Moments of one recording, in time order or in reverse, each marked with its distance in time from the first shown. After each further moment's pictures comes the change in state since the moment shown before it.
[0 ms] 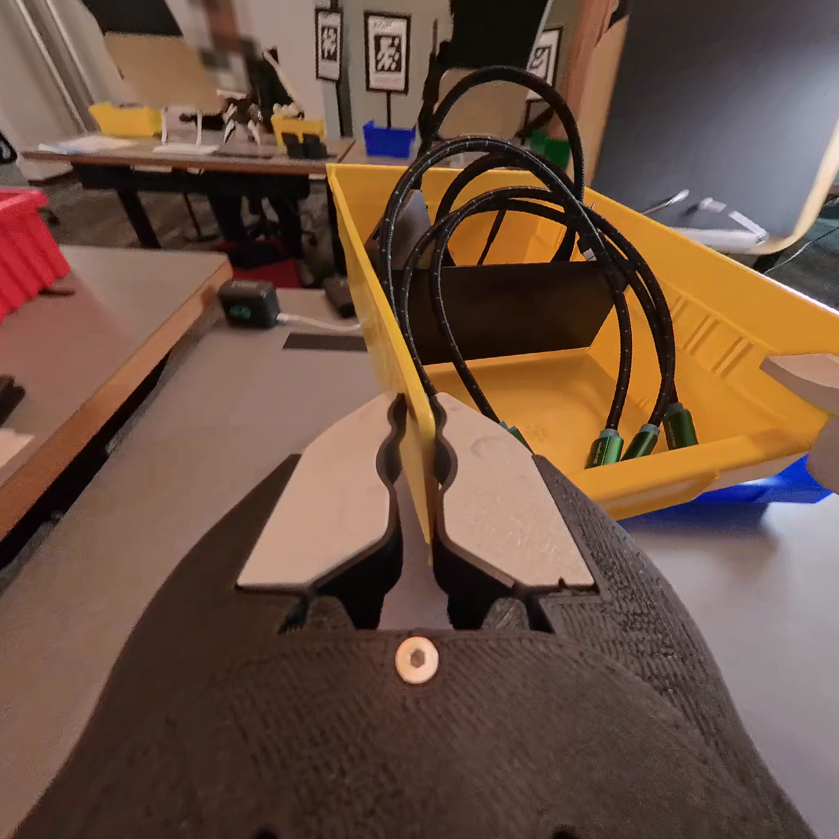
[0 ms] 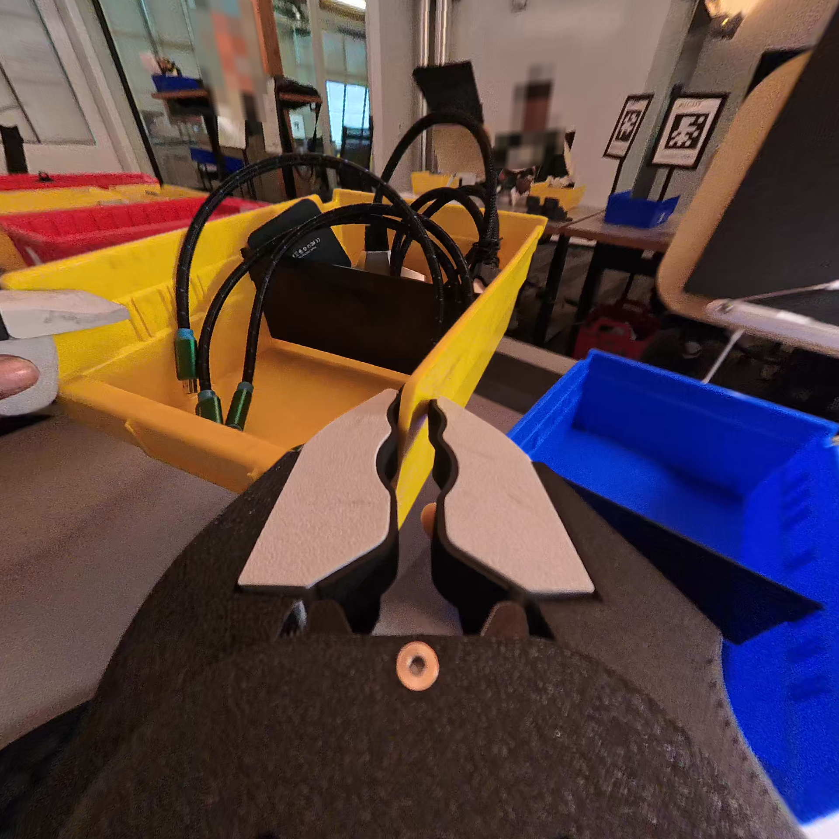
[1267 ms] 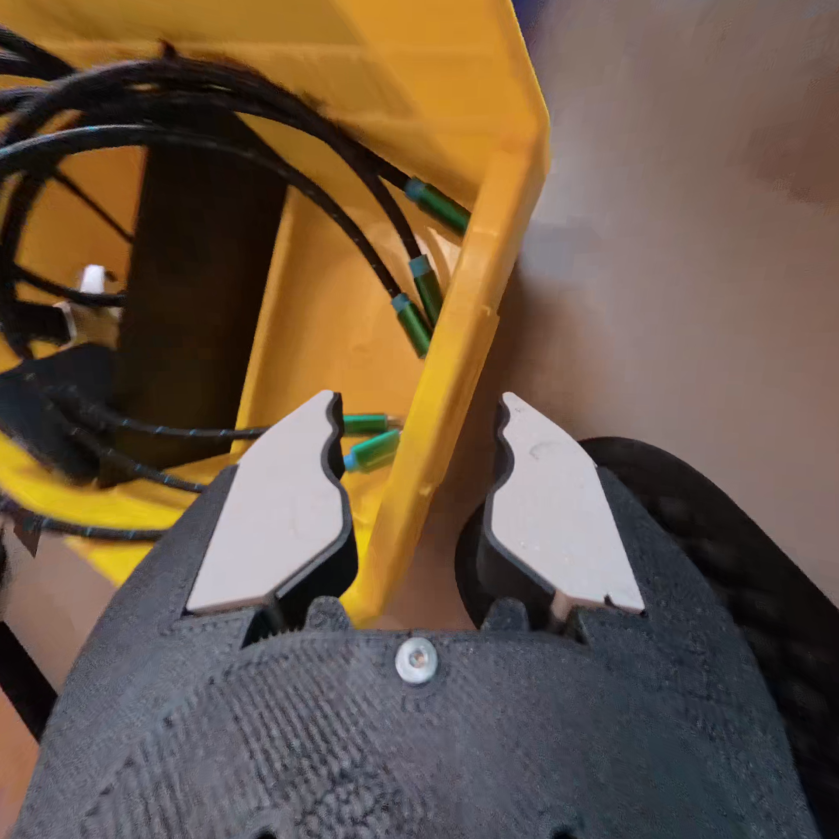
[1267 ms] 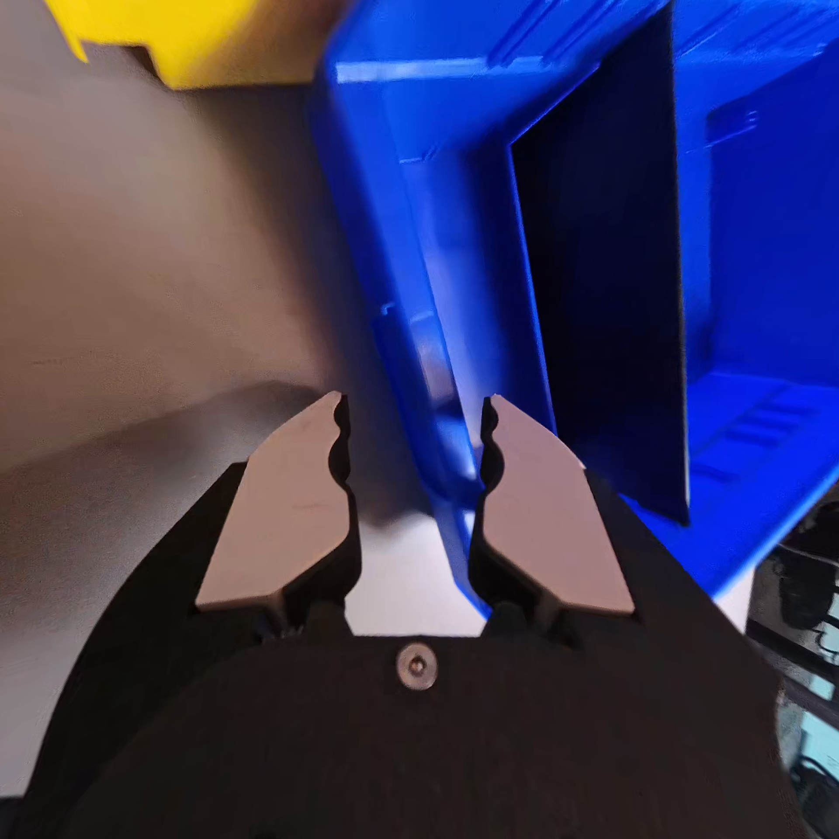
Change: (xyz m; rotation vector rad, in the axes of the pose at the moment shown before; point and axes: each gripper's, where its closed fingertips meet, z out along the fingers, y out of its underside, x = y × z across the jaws) left arm 0.181 0.165 0.043 -0.599 0.630 0.970; right arm 0.188 0.187 -0.081 -0.857 -0.339 -0.809
